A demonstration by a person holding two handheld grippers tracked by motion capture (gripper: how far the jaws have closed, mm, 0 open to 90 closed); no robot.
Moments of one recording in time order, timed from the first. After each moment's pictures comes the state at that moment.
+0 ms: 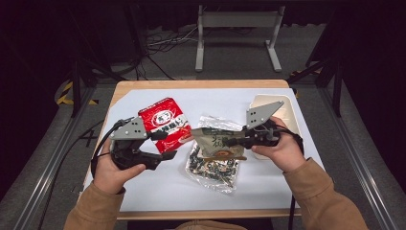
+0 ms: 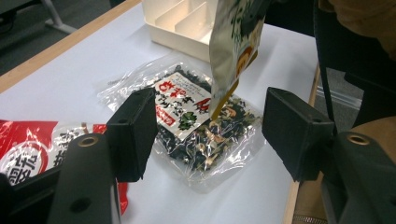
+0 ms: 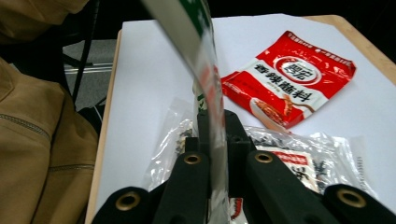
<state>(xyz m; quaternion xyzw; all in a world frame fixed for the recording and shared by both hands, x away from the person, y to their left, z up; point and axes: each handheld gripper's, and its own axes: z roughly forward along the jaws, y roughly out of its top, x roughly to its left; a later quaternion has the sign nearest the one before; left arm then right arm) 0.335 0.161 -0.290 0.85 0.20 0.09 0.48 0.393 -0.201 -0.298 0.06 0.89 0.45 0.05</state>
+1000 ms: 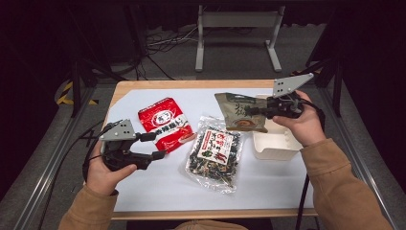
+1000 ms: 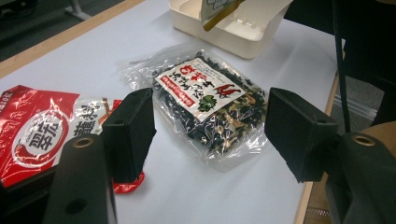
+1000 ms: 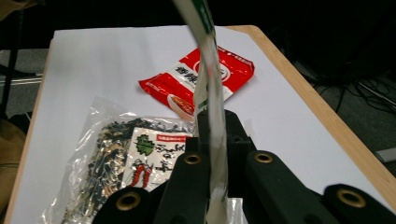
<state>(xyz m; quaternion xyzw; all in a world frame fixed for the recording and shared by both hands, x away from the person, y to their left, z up) 0.338 0.186 -0.307 0.84 0.24 0.10 0.48 0.444 -0.262 -0.265 0.10 0.87 0.46 0.13</state>
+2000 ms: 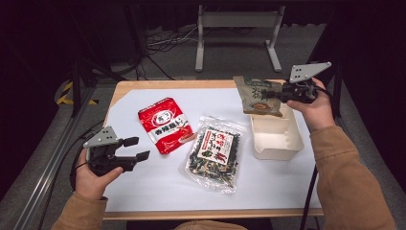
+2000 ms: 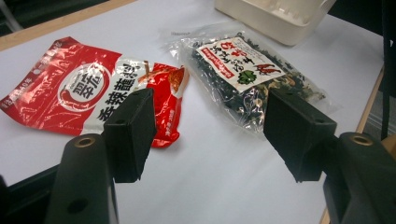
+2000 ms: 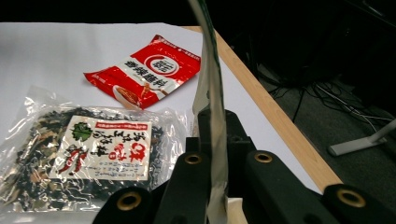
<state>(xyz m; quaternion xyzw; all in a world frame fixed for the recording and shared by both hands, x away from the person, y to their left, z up) 0.338 0.227 -0.339 0.82 0.31 0.12 0.47 0.489 -0.315 -0.265 0.12 0.86 0.46 0.19</state>
